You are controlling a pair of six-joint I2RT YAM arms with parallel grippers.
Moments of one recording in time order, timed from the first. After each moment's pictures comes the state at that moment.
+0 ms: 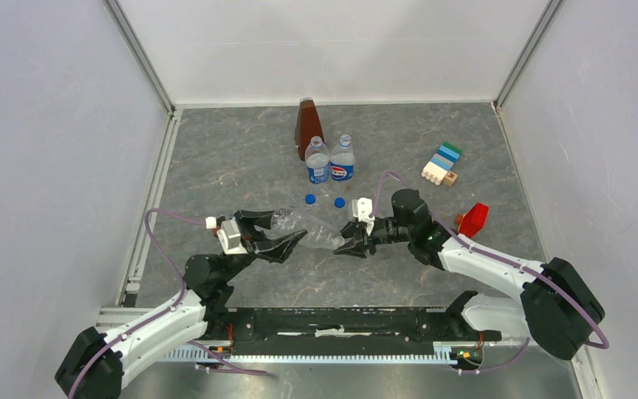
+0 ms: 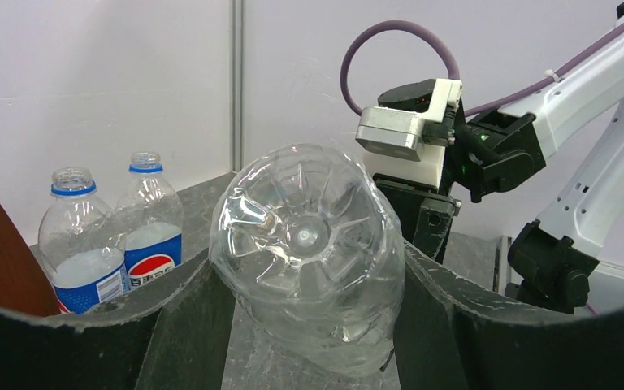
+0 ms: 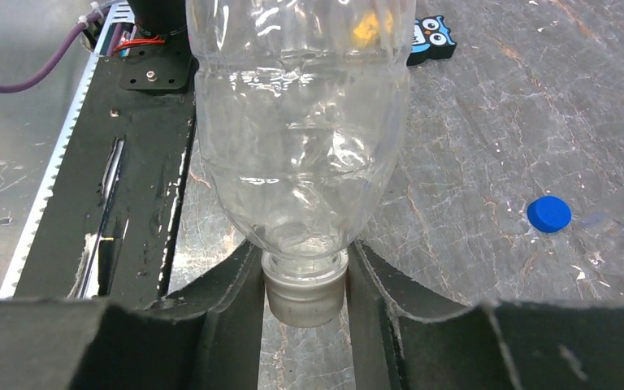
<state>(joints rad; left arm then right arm) -0.70 0.64 0.06 1.11 0.29 -0.24 0.71 1.19 0.54 0.30 -0.84 -0.29</state>
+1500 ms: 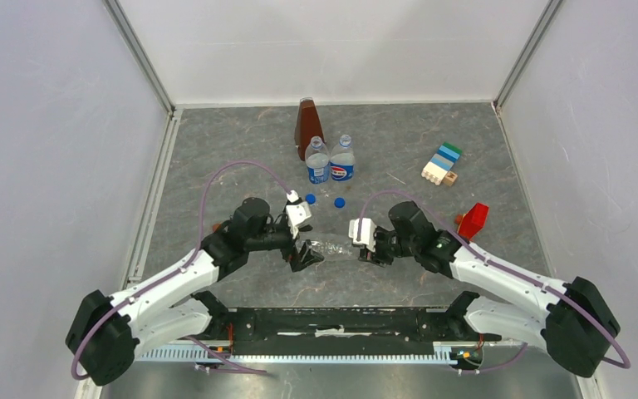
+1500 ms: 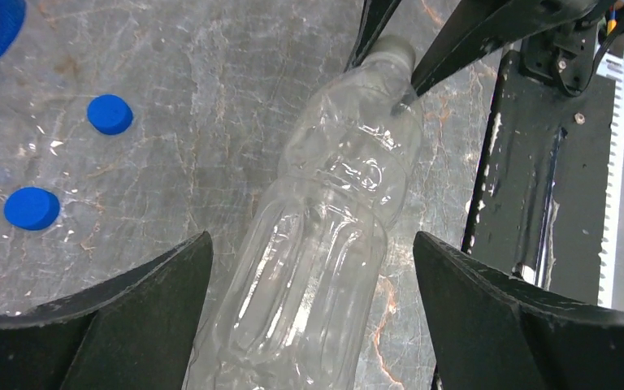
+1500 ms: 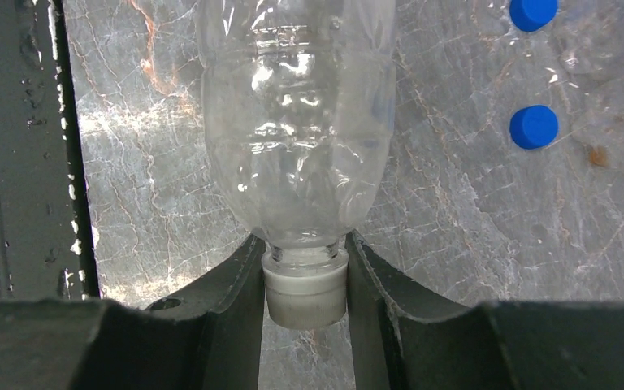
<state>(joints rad) -0.70 0.95 0.51 -0.01 0.52 0.14 0.77 1.07 0.55 -0.21 -0.44 -0.56</state>
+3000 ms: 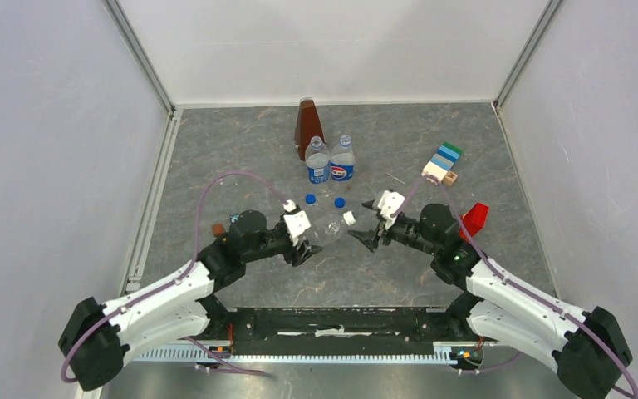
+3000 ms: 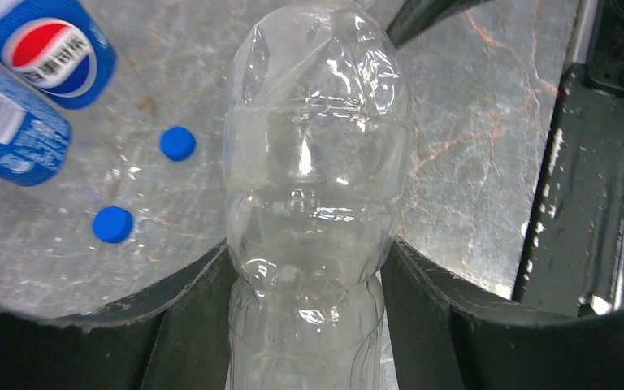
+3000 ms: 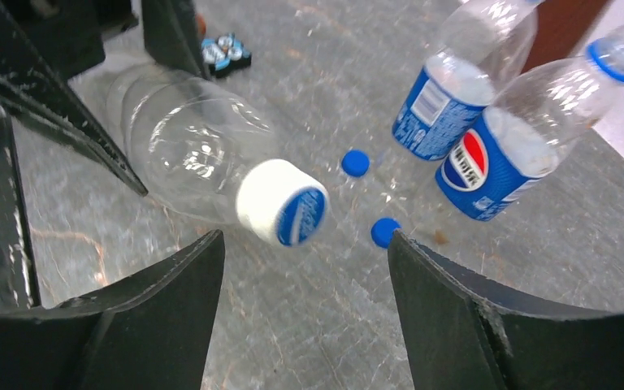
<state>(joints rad) -0.79 0.92 0.46 0.08 0.34 0.20 0.73 0.88 0.44 0.27 -0.34 -0.27</state>
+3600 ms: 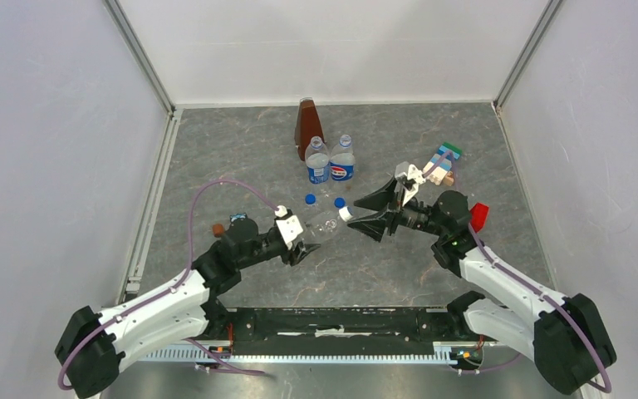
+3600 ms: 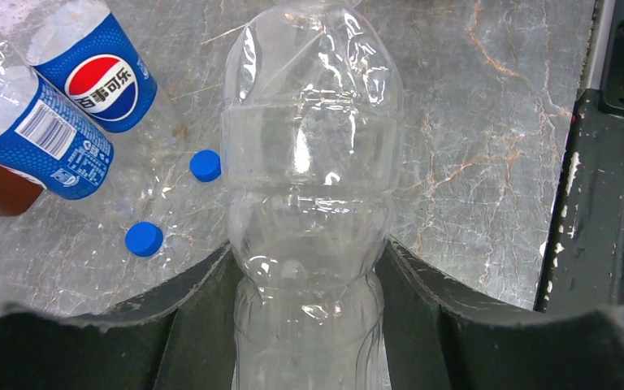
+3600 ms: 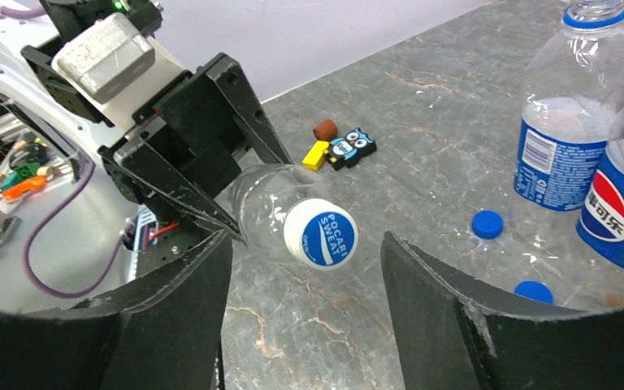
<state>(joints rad) -0.80 0.79 0.36 0.22 0.29 0.21 0.49 0.99 0.44 0.65 -0.78 0.34</state>
